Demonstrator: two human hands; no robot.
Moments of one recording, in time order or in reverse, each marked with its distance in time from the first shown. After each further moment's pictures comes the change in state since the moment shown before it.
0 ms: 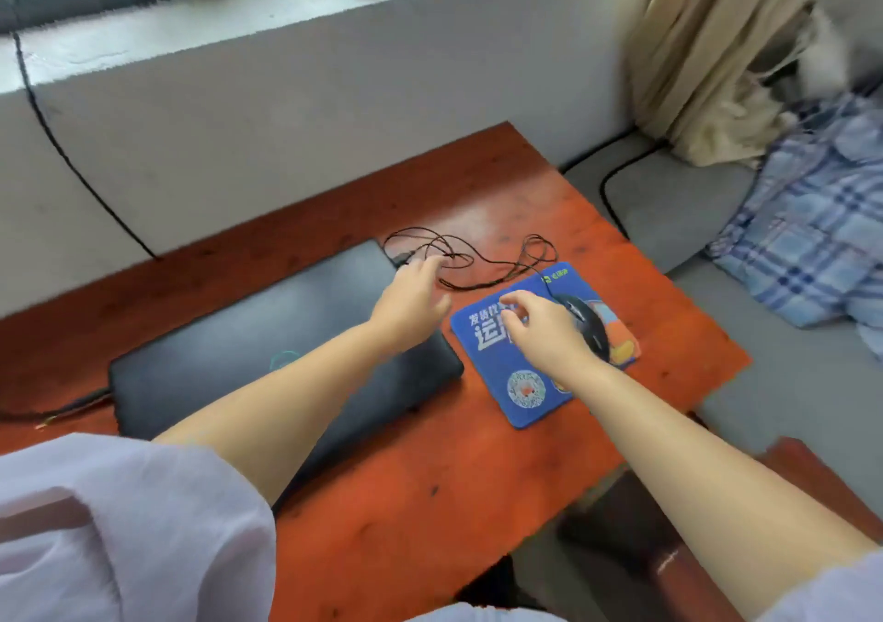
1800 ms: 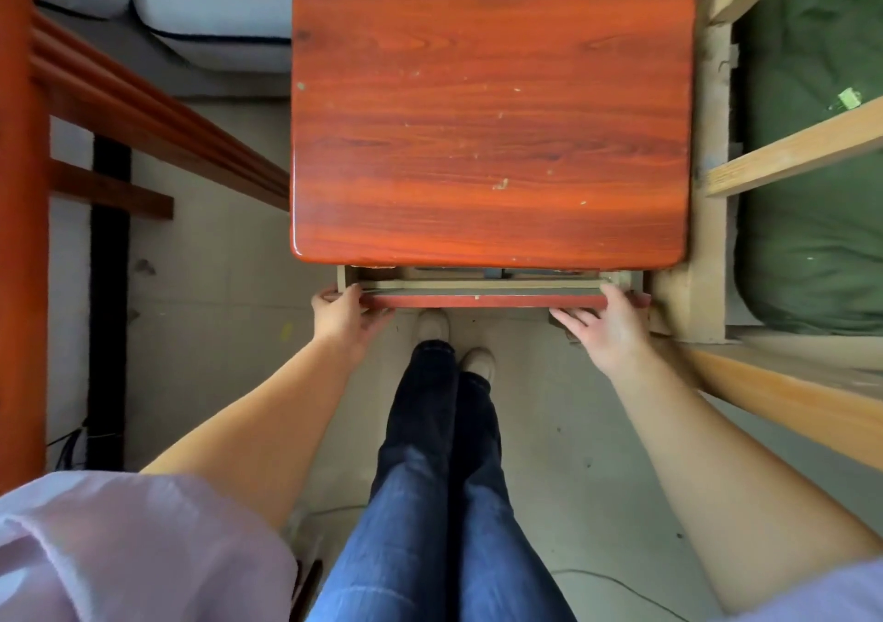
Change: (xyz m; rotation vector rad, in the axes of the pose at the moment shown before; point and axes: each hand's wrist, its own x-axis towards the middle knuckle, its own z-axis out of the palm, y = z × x) left_hand -0.222 0.113 0.462 -0.764 -0.508 -0.865; right_hand -0.483 0.455 0.102 1.893 1.159 1.301
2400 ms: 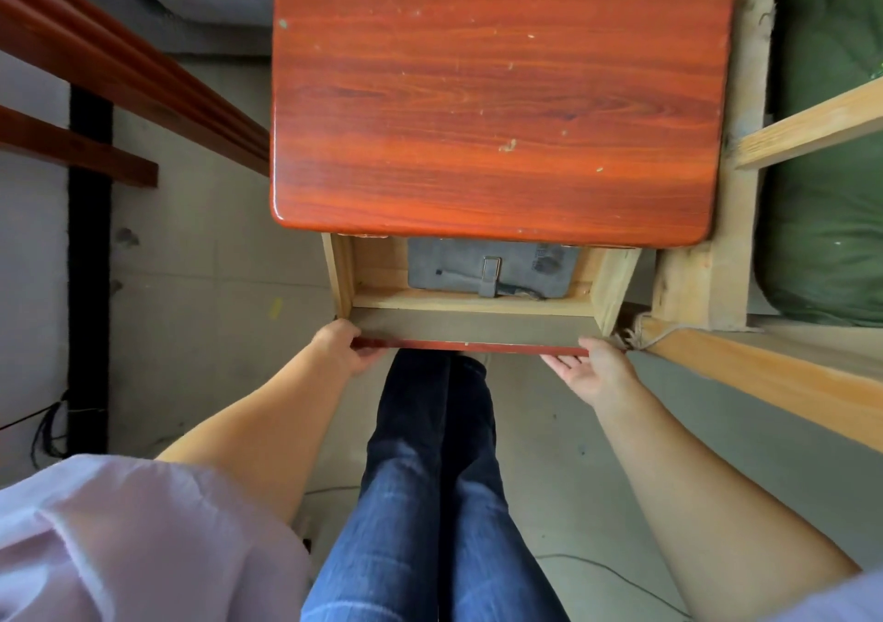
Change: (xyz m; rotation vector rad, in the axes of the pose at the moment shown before) left_hand 0.010 -0.043 -0.023 0.085 0.271 -0.421; right_hand 0.014 0.053 -0.046 0.053 0.217 0.259
